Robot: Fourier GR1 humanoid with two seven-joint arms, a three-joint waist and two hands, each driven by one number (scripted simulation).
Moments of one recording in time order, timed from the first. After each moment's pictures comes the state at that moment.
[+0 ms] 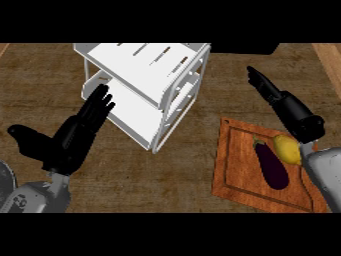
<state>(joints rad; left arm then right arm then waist) -0.18 0.30 -0.28 -1.65 0.39 0.16 0.18 -0.38 -0.44 0.24 -1.38 -0.12 0.12 -0.08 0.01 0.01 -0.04</state>
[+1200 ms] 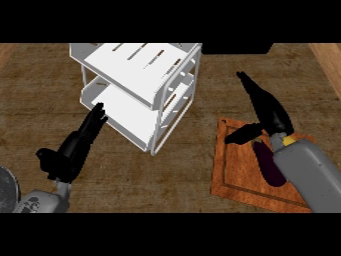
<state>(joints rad) -0.11 0.30 -0.26 -1.40 0.23 0.07 -0.10 -0.49 -0.39 0.40 -1.24 0.31 -0.15 0.31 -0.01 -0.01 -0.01</state>
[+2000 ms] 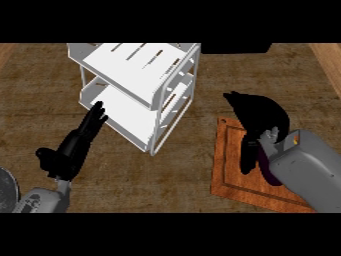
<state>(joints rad) -0.13 0.29 -0.24 -1.37 0.23 0.05 -0.13 -0.66 -0.49 0.59 -1.55 0.27 0.51 1.00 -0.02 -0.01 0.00</state>
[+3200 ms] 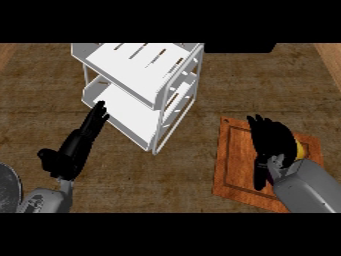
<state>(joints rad) -0.12 0.25 -0.21 -1.38 0.18 0.02 -0.13 -0.41 -0.47 0.57 -1.53 0.55 0.48 1.01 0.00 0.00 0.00</state>
